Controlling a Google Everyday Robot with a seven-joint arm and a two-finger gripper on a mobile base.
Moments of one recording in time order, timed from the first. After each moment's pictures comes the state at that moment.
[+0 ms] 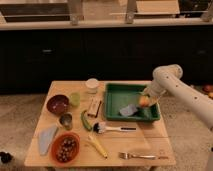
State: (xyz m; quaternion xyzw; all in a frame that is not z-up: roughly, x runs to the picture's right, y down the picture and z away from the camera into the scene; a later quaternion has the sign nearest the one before) arm 0.271 0.067 0.853 -0.24 -0.10 -0.18 0.95
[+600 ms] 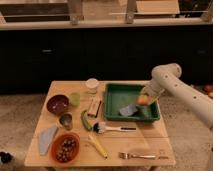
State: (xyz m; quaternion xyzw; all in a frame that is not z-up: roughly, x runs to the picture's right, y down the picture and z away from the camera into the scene) arm 0.262 0.070 0.867 -0.23 -0.10 -0.18 0.95
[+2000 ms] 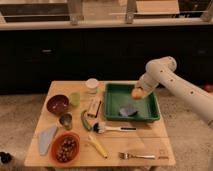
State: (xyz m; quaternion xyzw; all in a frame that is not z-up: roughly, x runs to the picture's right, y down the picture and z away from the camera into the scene) arm 0.217 0.020 0.838 -0.19 -0.11 -0.21 0.95
